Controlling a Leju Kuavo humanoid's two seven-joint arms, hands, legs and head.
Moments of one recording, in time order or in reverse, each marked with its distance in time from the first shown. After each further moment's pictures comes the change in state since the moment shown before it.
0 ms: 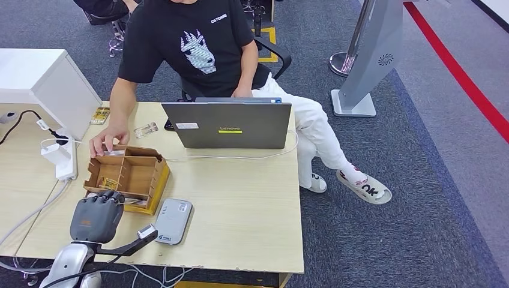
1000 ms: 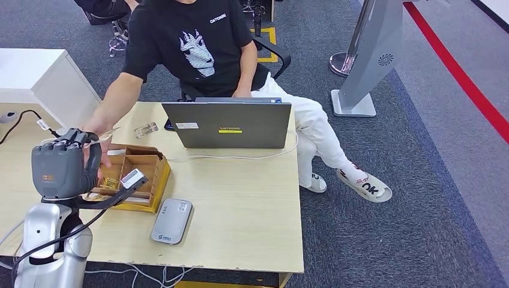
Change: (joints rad) left arm -0.156 -0.066 0.020 -0.366 0.056 -0.067 -0.008; right arm -0.002 0.000 -0.001 0.000 0.053 0.001 0.004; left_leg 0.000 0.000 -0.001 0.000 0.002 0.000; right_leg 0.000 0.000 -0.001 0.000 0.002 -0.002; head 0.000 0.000
